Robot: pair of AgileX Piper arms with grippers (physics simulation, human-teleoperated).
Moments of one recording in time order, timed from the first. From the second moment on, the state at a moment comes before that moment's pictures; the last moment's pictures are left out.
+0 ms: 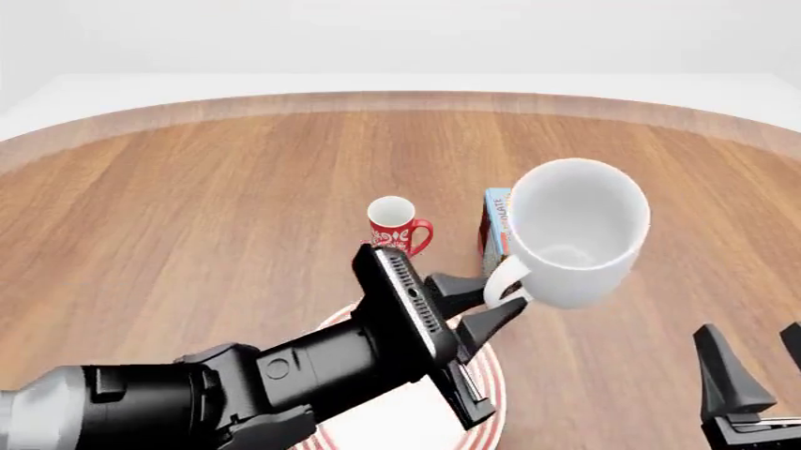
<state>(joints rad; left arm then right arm) -1.09 1.46 -0.71 -0.59 0.19 0.03 0.01 -0.01 -0.02 0.00</state>
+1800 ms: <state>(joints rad) -0.82 0.91 -0.24 -0.36 0.19 0.04 0.01 -0.01 -0.02 -0.01</state>
